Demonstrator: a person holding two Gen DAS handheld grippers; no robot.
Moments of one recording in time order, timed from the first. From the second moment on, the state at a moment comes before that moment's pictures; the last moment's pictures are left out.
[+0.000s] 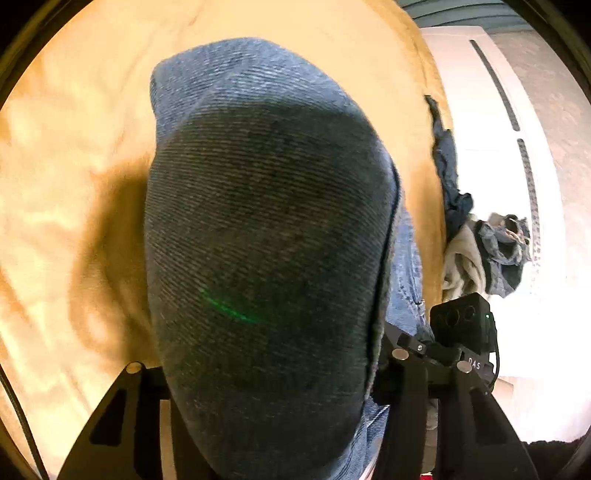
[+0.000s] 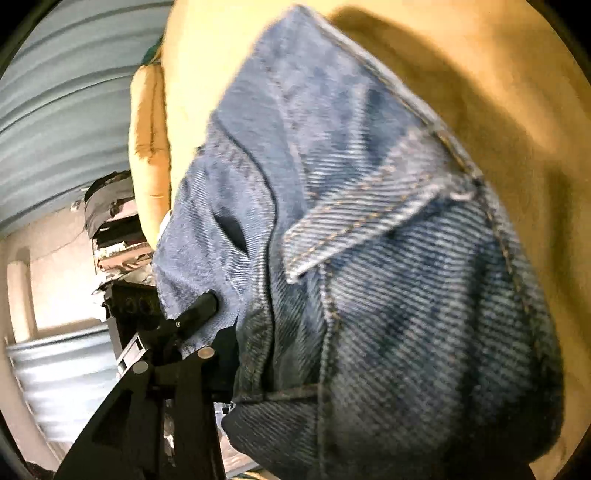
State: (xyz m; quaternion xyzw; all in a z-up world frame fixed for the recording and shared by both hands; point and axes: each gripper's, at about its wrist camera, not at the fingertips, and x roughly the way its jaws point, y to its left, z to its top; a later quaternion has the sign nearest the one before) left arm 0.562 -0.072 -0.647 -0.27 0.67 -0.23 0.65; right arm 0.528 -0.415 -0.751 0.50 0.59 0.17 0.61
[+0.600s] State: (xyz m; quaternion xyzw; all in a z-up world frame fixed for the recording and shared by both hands) left arm 0.614 0.085 -0.491 -0.27 0.60 -0.26 0.71; right arm 0.595 -0.255 -0.545 0.42 0.54 0.22 0.70
